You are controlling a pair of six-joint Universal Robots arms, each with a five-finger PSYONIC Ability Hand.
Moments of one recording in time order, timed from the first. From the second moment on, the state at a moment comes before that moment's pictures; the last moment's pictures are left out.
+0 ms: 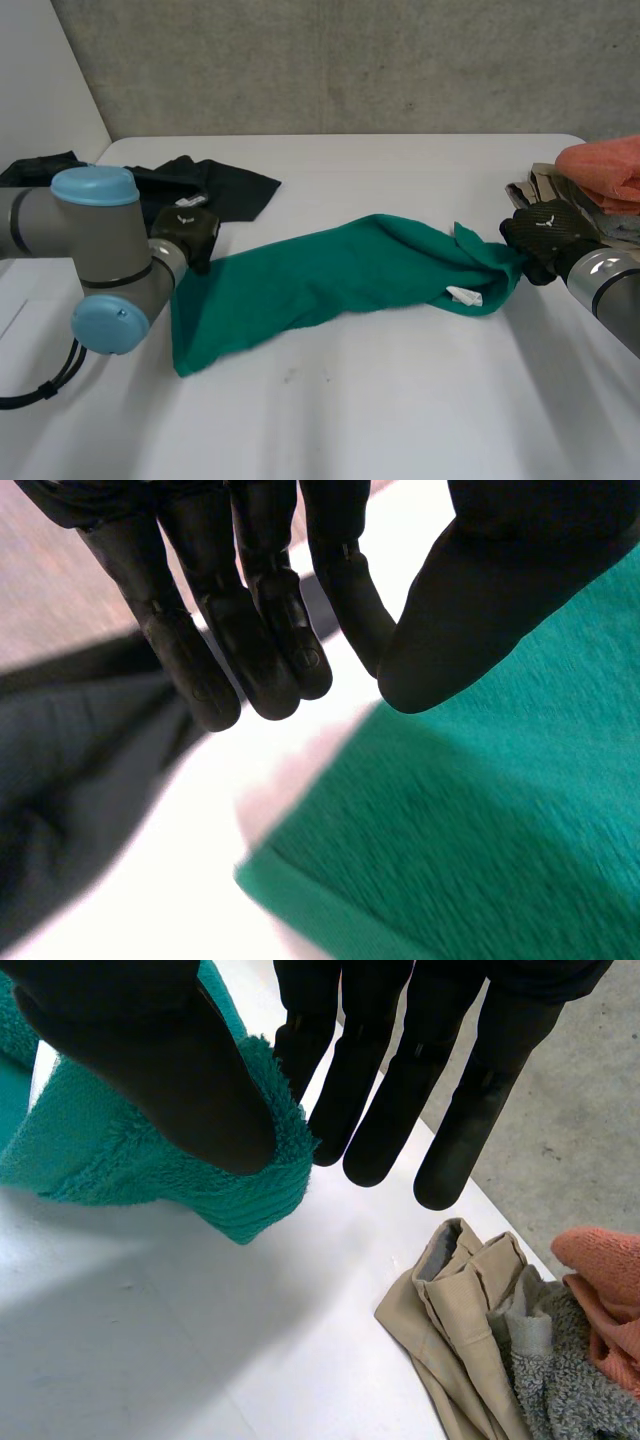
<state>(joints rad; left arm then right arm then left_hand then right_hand) 4.35 -2.28 -1.25 3.17 -1.61 3.46 1.66 -1.17 1.62 -0.13 1.26 2.49 1.16 1.19 1.19 1.20 0.98 1.11 1.18 1.19 1.20 1.01</state>
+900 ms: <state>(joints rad) 4.37 -2.29 -1.26 3.24 -1.63 3.46 1.66 -1.17 1.62 -0.13 1.26 2.49 1.17 1.19 1.19 1.20 0.97 1.11 1.18 1.19 1.20 1.01</state>
